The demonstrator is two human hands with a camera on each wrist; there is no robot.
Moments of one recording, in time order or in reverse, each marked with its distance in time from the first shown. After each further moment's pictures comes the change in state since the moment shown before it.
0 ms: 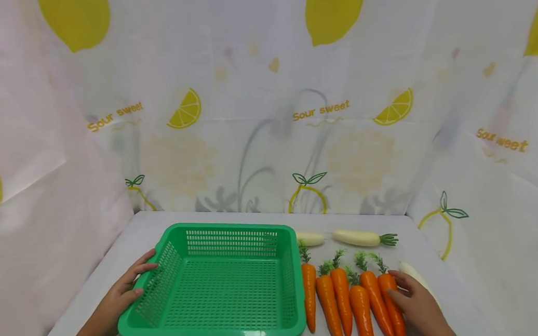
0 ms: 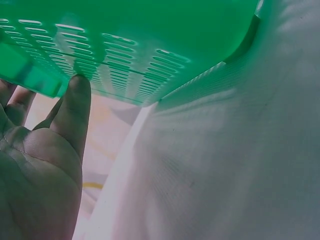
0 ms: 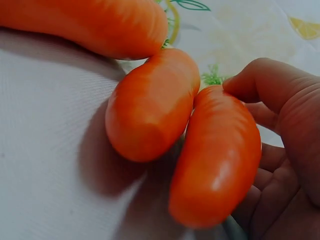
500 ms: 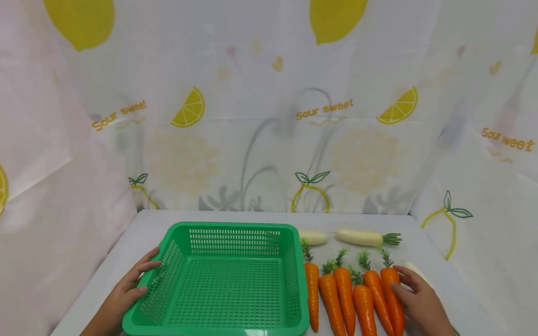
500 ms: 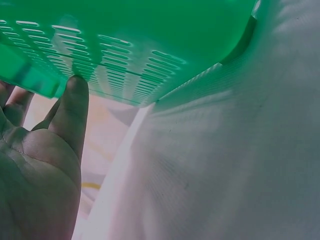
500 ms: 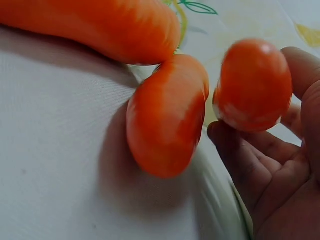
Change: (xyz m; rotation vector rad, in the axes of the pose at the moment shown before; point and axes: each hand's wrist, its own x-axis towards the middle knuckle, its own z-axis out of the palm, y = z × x) left_hand -0.001 0.000 0.001 -0.004 0.021 -0.026; right_hand 0.000 -0.009 0.003 0.211 0.040 0.071
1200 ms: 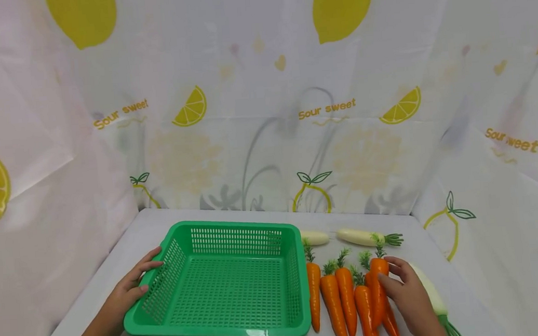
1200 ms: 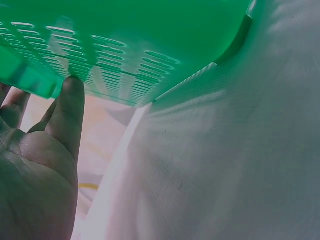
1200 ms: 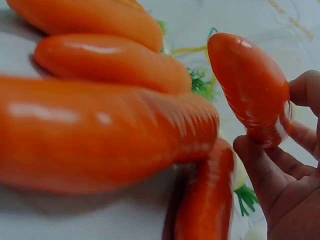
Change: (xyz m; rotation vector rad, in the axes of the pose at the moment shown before) left_hand 0.000 -0.001 0.001 0.008 0.032 0.013; right_hand -0.009 -0.033 0.016 0.231 -0.037 -0.076
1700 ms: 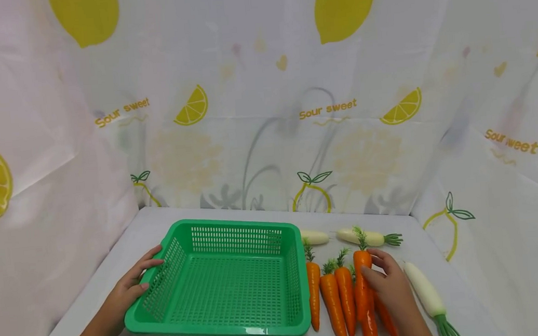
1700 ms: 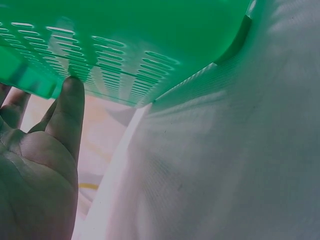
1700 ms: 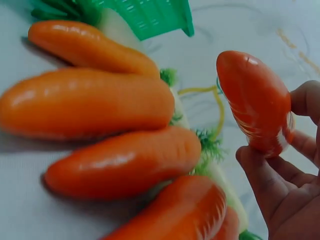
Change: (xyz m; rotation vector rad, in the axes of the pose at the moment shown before) left_hand -0.001 0.002 0.001 0.005 0.008 -0.002; right_hand -0.012 -0.030 0.030 -0.019 -0.016 -0.063
